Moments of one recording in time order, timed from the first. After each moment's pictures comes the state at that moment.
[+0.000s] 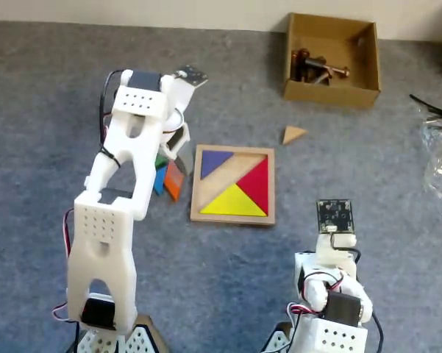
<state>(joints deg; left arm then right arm) 5.1 43.3 -41.5 98.9 -17.0 8.8 -104.6 95.7 73.2 15.6</state>
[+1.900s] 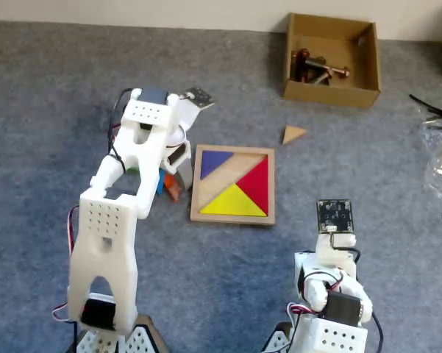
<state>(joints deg) 3.6 49.1 -34.1 88.7 -24.1 8.8 -104.6 95.7 73.2 15.6</state>
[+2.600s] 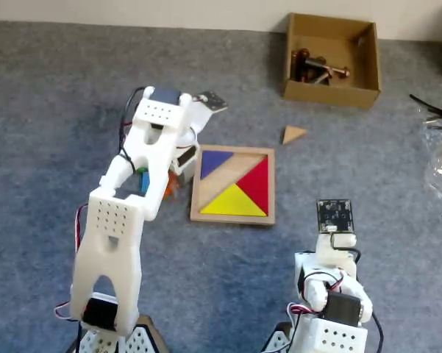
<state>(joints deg) 5.7 50.4 -39.6 94.7 -24.0 8.8 -104.6 95.7 73.2 15.6</state>
